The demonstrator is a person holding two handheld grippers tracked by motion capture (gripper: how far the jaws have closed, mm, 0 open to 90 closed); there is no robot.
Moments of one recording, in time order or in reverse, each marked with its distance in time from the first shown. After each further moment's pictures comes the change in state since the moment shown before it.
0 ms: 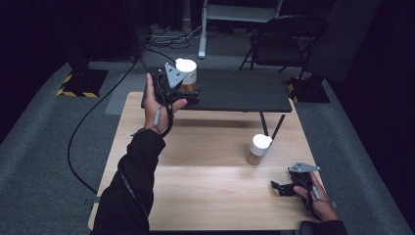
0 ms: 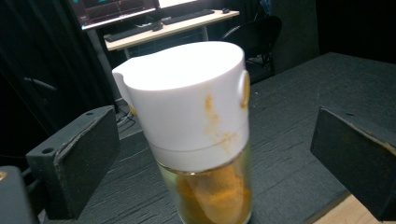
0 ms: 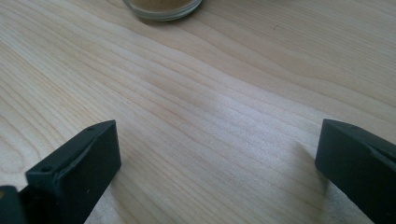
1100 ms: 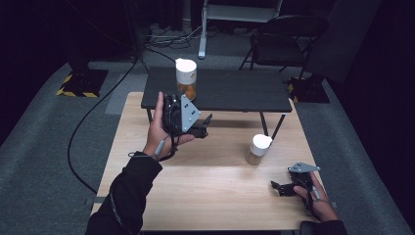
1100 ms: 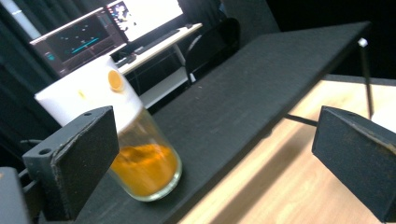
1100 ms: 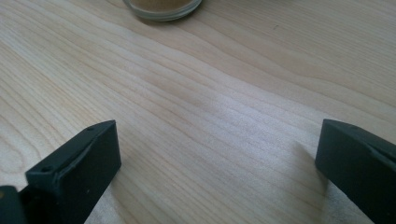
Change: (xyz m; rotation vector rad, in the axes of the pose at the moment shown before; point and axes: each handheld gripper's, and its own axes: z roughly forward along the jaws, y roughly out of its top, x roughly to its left) left arm -0.042 -0.036 -0.052 -0.063 -0.111 0.280; right arm 0.000 0.000 0.000 0.000 0.000 0.000
